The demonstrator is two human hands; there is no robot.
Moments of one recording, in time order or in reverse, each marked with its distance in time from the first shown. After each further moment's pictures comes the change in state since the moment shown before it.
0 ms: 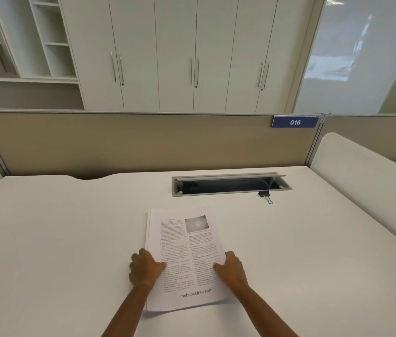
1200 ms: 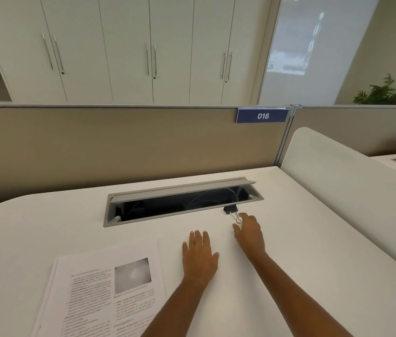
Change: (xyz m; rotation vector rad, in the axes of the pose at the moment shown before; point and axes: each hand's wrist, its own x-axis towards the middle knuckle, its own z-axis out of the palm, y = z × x) left_hand 0.060 0.221 0.179 0.510 -0.164 0.691; right_hand 0.228 0.052 -0.136 -0.202 0.432 -0.090
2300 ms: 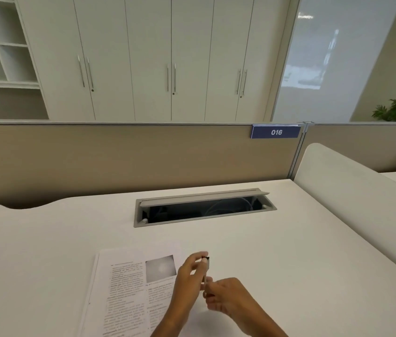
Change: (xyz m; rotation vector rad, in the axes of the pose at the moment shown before) left_hand -0.103 -0.045 -0.037 -1.281 0.146 -0.129; right_hand -0.170 -0.079 -0.039 0.892 -0.744 0.274
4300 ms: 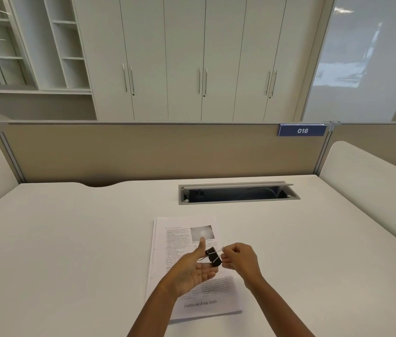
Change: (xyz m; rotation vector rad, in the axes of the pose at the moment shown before) left_hand -0.106 0.012 -0.090 -0.382 -0.136 -0.363; right_hand -0.039 0.019 0.062 -0.109 0.258 -0.249
